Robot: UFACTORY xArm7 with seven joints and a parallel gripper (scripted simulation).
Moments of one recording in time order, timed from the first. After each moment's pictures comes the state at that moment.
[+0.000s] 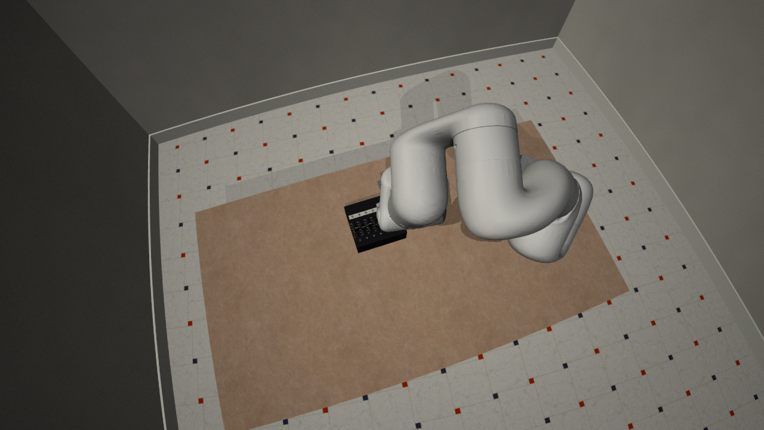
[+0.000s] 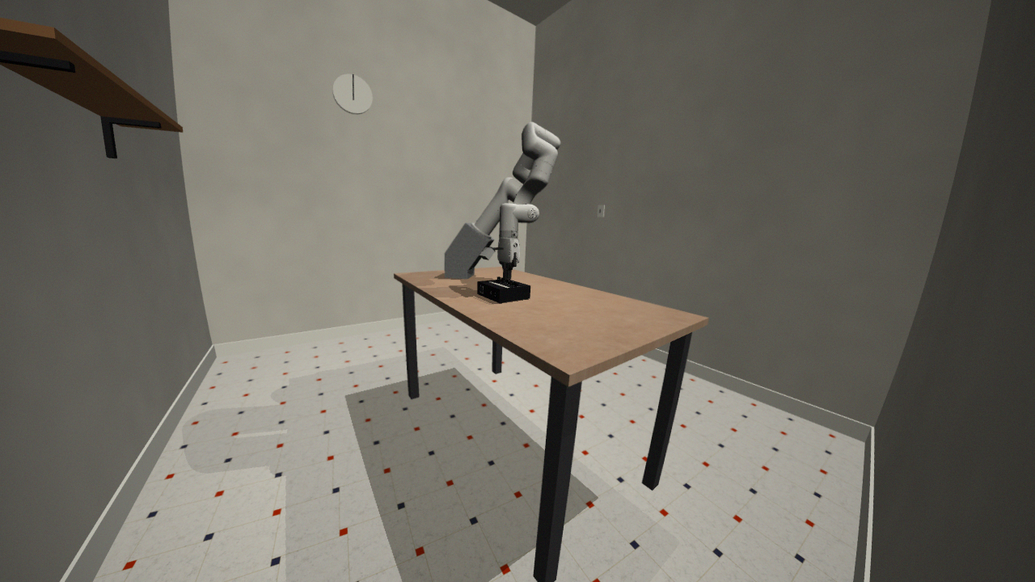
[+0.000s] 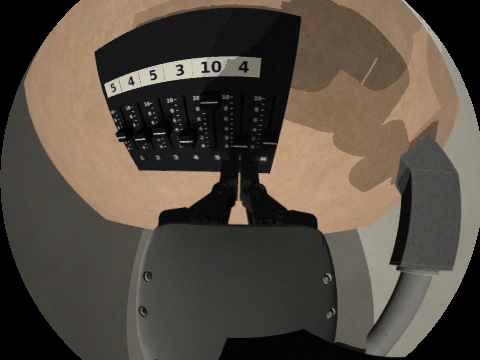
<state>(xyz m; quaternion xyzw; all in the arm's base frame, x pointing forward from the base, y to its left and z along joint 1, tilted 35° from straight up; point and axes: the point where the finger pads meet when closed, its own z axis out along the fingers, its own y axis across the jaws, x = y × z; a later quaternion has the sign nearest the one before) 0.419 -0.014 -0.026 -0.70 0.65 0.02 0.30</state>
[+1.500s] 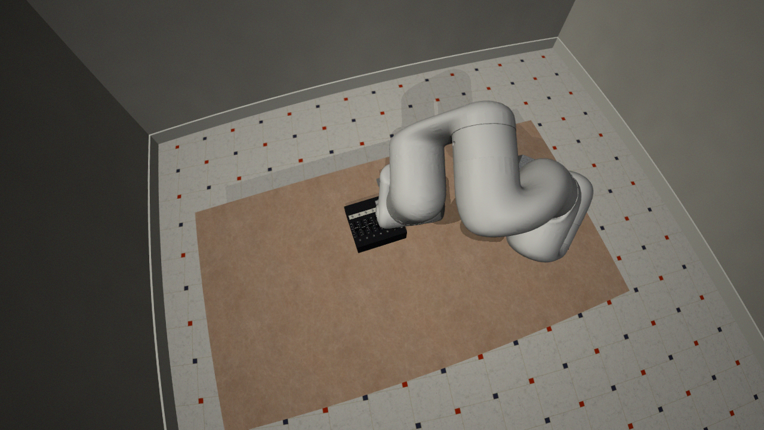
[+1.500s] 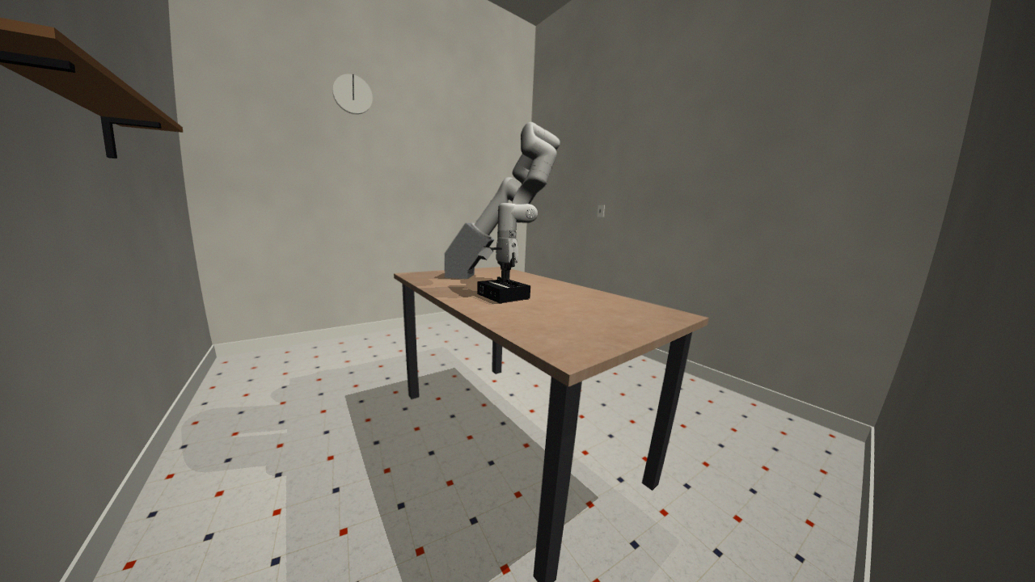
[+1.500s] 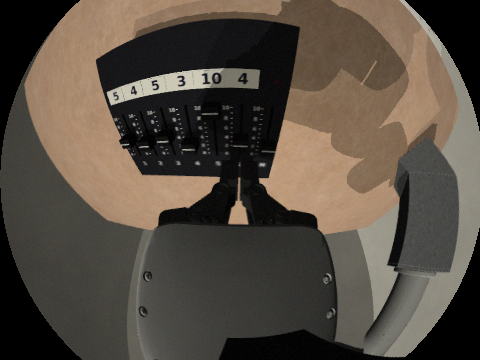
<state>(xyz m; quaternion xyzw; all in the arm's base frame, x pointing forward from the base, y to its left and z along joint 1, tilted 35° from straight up) 0.421 -0.021 -0.029 -0.70 0.65 0.02 0.30</state>
